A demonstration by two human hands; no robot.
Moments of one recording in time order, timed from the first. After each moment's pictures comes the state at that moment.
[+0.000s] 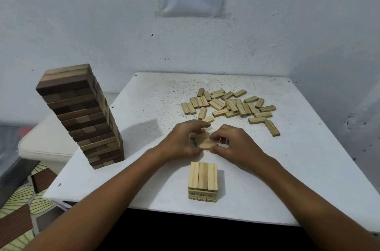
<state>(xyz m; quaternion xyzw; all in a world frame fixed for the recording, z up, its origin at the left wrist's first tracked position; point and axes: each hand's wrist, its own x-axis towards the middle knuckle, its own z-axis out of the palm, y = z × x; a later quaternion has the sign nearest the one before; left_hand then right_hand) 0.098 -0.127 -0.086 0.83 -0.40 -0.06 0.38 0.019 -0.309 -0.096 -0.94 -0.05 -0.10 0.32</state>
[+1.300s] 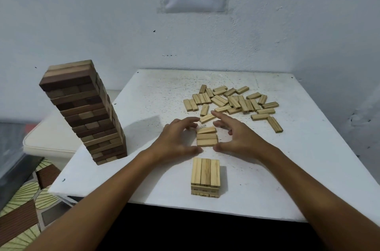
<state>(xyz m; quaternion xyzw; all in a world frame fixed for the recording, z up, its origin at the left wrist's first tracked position) 0.096 -0.103 -0.096 0.87 -0.31 -0.08 0.37 0.024 -0.315 -0.086 -0.89 0.00 0.01 0.45</state>
